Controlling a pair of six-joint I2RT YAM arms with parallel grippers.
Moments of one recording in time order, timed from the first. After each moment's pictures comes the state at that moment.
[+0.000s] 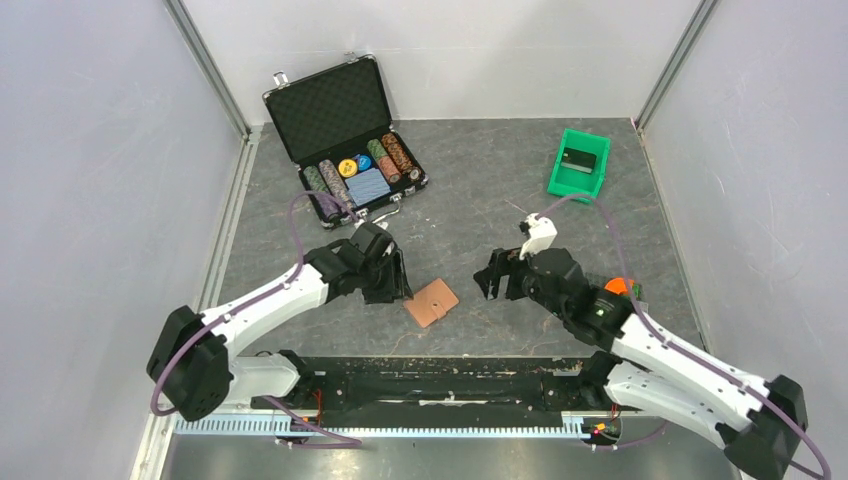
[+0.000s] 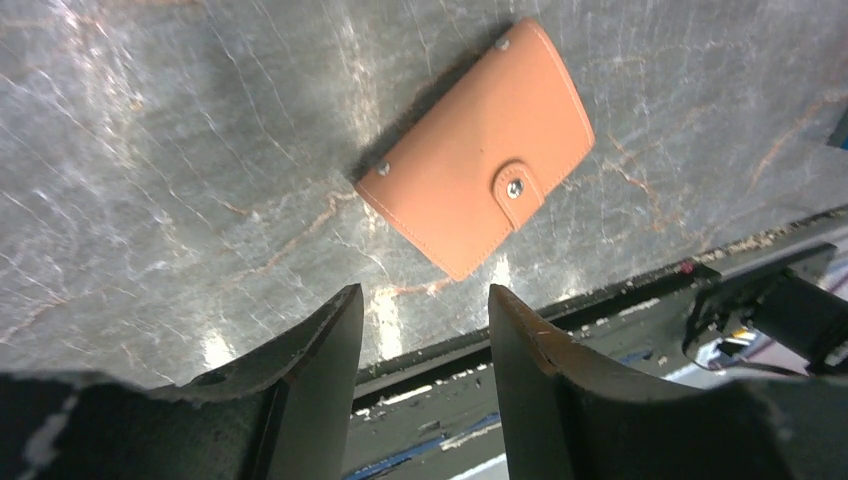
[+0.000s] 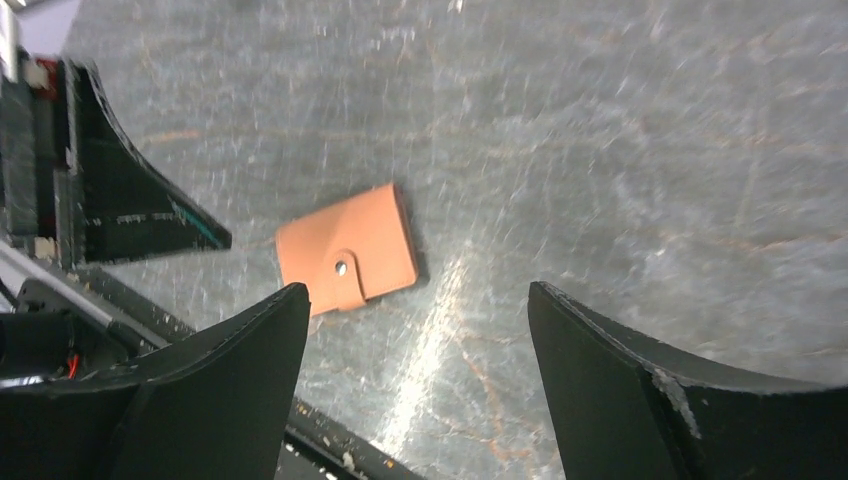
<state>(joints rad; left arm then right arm) -0.70 1.22 0.77 -0.56 0.10 -0.78 0.82 0.76 0.58 -0.25 0.23 0.48</state>
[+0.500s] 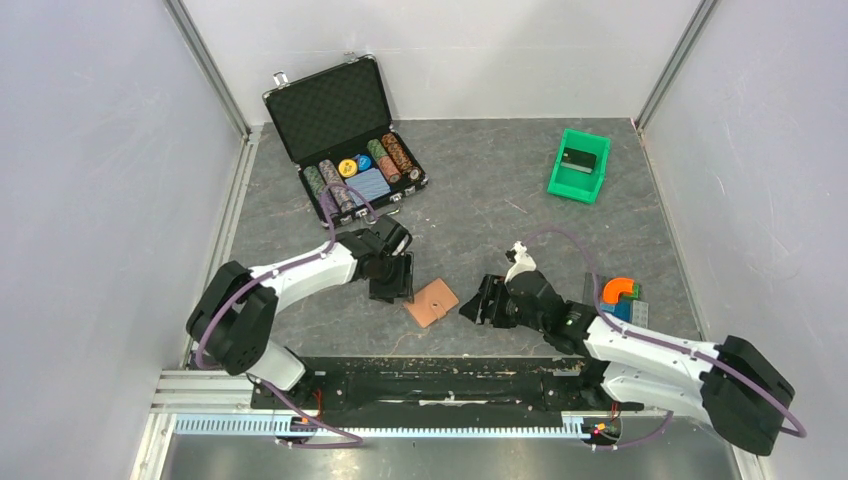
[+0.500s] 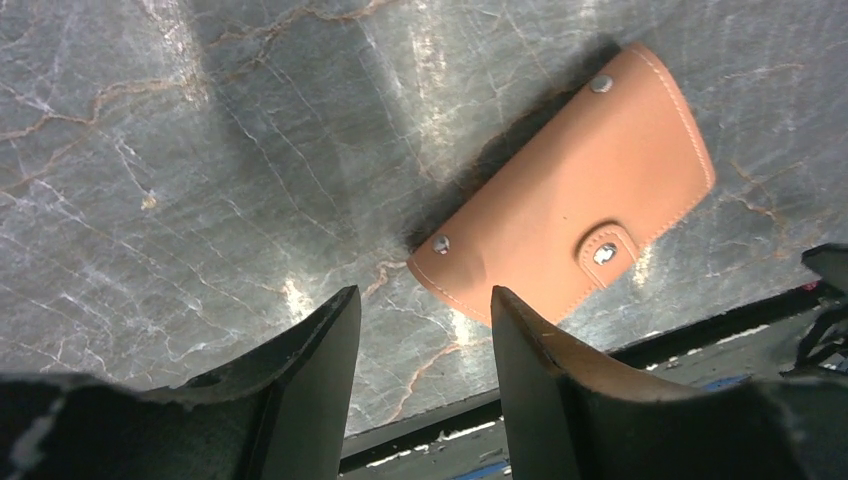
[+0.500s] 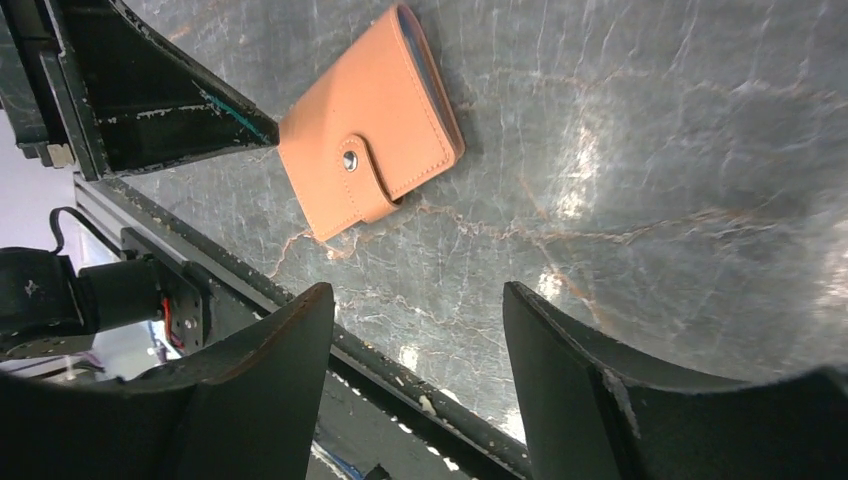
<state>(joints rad) -0.67 1.50 0.87 -0.57 0.11 -0.62 0.87 0.97 0.35 0.00 0.03 0.89</state>
